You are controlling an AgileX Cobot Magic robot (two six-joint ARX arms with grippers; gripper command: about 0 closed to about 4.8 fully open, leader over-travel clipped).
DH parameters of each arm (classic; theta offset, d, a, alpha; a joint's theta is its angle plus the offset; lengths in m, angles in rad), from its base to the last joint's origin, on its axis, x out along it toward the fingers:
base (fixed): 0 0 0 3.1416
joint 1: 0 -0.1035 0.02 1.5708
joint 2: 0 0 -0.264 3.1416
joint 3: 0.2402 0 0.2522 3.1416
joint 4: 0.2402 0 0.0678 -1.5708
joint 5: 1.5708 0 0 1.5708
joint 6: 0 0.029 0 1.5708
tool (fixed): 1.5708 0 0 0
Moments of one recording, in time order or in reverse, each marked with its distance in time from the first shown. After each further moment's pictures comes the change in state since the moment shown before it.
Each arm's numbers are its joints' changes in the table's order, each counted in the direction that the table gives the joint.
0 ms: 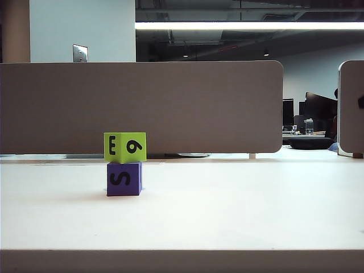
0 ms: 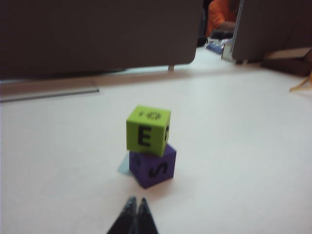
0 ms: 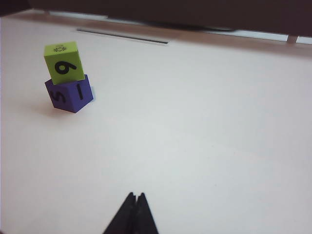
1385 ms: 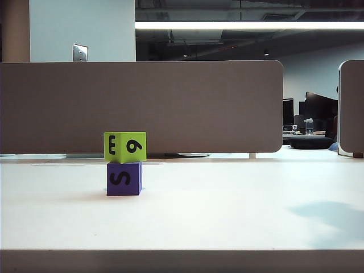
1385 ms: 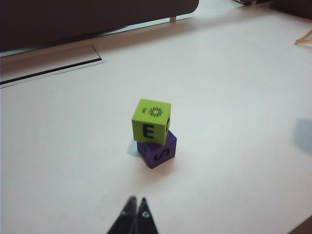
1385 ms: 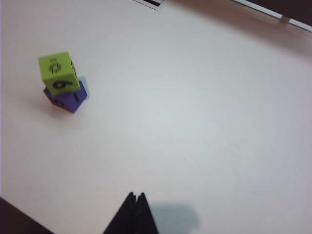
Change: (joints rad) left arm 0.003 0.389 0.596 0.506 -0.007 0.111; right arm 0.000 0.961 1.213 0.703 0.027 -0.031
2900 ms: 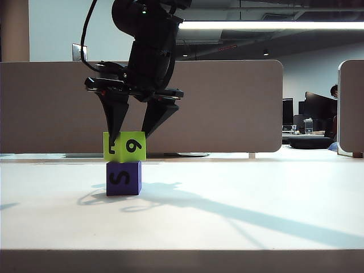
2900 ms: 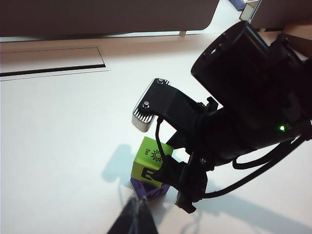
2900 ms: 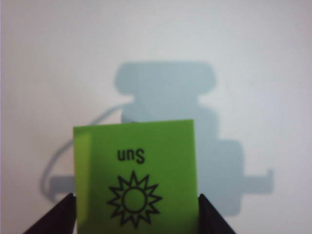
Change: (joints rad) left arm -0.087 0.360 0.312 0.001 0.072 -0.153; right arm -0.175 1.244 0.776 -0.029 -0.121 -0.029
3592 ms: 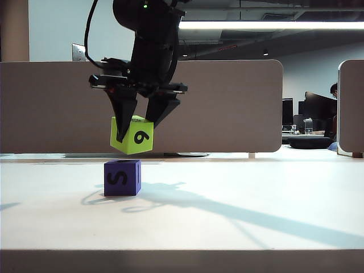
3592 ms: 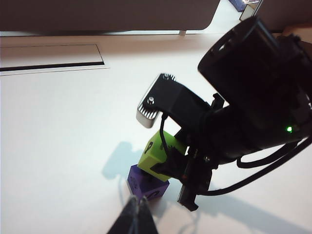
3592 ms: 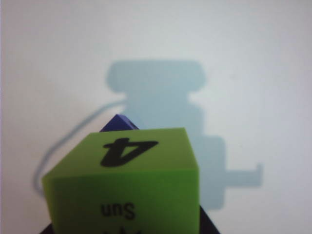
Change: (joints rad) left arm 0.000 0.005 0.000 -0.001 0.000 -0.026; right arm 0.000 -0.011 0.003 0.026 0.044 -0.001
